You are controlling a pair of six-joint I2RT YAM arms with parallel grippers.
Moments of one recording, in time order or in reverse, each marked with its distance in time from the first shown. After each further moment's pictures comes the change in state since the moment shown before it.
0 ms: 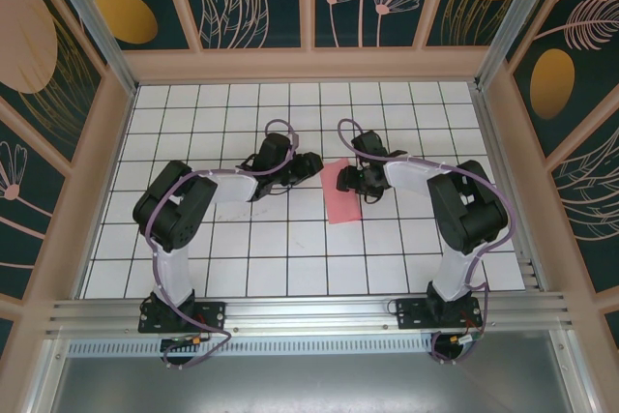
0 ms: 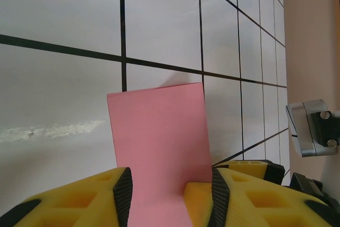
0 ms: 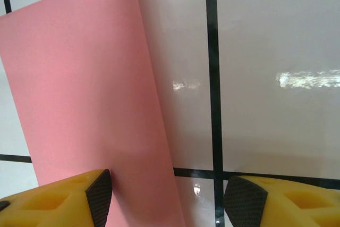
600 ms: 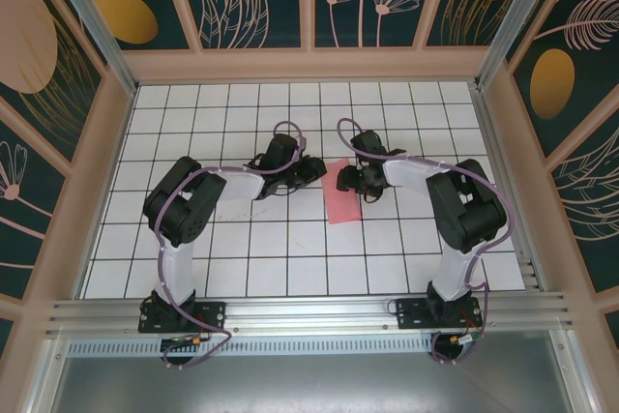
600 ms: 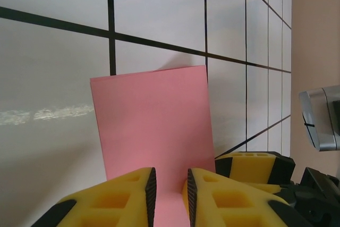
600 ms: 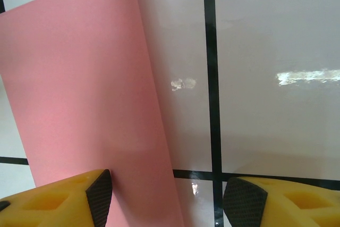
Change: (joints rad) left arm -0.019 0.067 0.056 -0.024 0.050 -0.012; right arm 0.000 0.013 0.016 -0.020 0.003 0.003
